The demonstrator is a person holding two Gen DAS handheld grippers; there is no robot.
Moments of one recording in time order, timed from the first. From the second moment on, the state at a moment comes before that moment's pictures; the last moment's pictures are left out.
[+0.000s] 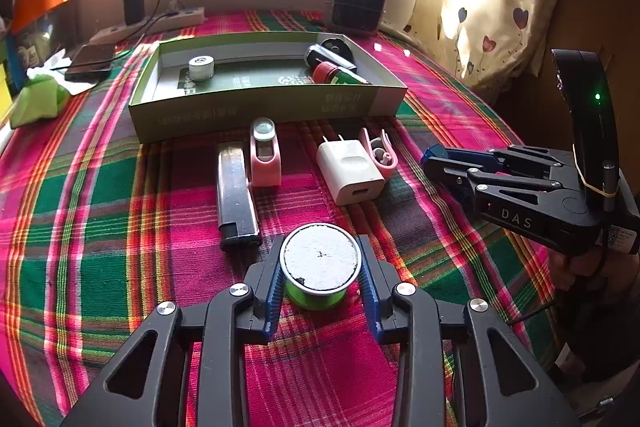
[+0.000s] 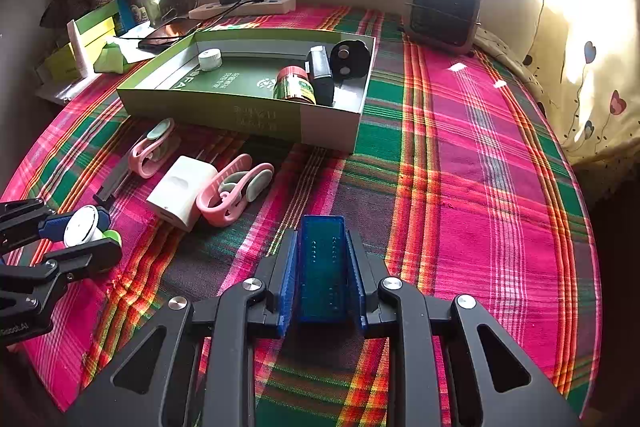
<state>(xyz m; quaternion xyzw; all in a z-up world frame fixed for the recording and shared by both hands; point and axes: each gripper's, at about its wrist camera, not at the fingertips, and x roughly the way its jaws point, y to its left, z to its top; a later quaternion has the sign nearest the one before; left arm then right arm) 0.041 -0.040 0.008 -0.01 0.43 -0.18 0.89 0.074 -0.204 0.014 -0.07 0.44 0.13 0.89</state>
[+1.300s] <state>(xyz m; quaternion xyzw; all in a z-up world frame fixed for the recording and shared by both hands) 0.053 -0.031 0.038 0.00 0.39 -0.17 0.90 0.081 -0.209 0.036 -0.06 0.42 0.14 0.90</state>
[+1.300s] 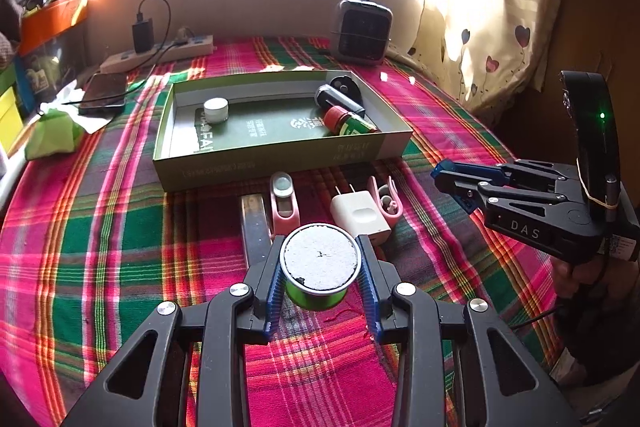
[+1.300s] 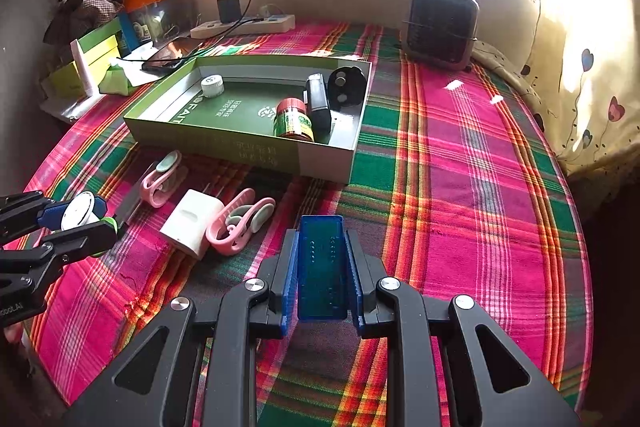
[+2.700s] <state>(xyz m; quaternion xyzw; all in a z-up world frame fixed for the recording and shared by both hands) 0.172 0.012 0.056 -0.01 0.37 -0.12 0.92 0.208 -0.145 0.077 -0.06 0.41 0.20 0.89</state>
